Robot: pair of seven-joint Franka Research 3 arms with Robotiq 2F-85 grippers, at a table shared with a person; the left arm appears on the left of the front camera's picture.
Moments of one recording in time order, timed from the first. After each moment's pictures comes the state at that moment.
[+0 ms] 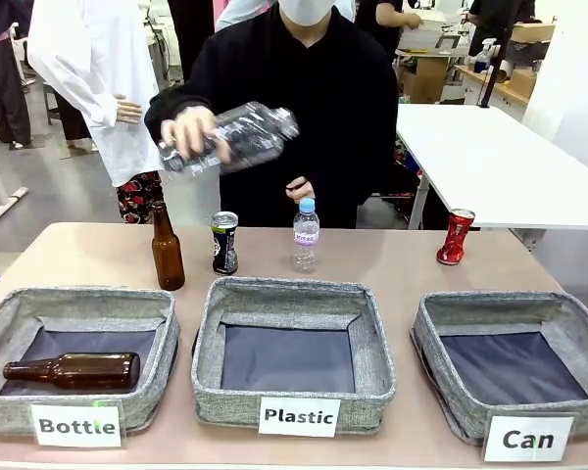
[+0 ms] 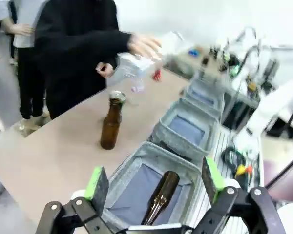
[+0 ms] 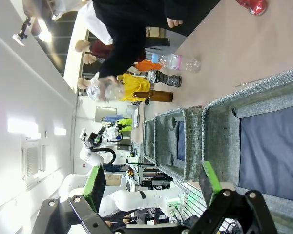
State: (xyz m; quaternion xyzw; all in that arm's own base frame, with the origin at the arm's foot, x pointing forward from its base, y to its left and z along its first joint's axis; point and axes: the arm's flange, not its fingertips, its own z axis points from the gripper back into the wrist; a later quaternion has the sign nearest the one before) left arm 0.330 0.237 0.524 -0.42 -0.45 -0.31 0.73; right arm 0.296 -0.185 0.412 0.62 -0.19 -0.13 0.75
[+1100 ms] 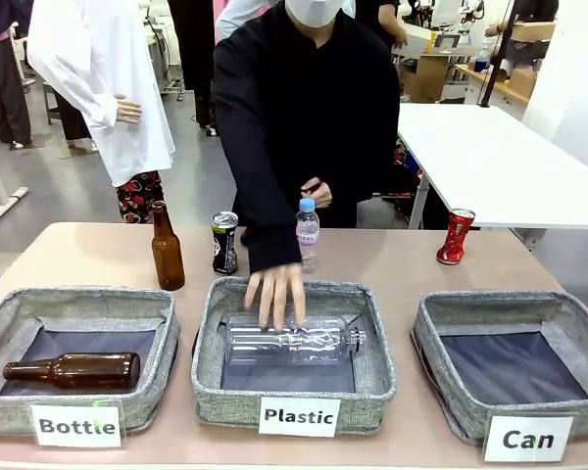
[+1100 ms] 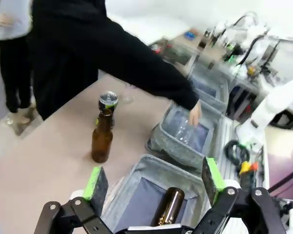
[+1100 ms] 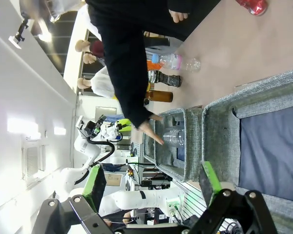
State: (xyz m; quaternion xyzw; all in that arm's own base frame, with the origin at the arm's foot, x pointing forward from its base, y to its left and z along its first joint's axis) left arm 0.406 0.114 0.544 -0.39 -0.39 -0.37 0.75; right arm 0.296 -0.185 0.413 0.62 -0.19 -0.13 0.75
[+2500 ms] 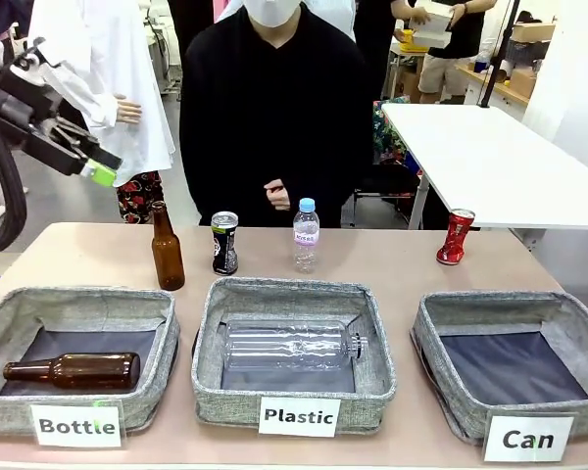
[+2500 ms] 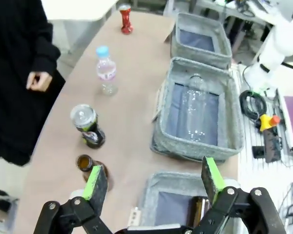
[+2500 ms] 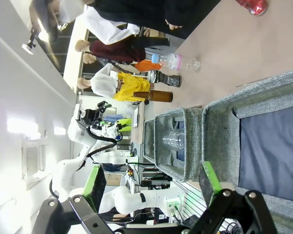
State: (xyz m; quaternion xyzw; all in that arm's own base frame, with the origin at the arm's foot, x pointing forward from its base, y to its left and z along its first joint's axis) left arm 0.478 -0.034 0.544 -0.31 -0.32 -0.55 0.70; right arm 0.297 -0.186 0.413 0.61 -0.19 -0.13 0.75
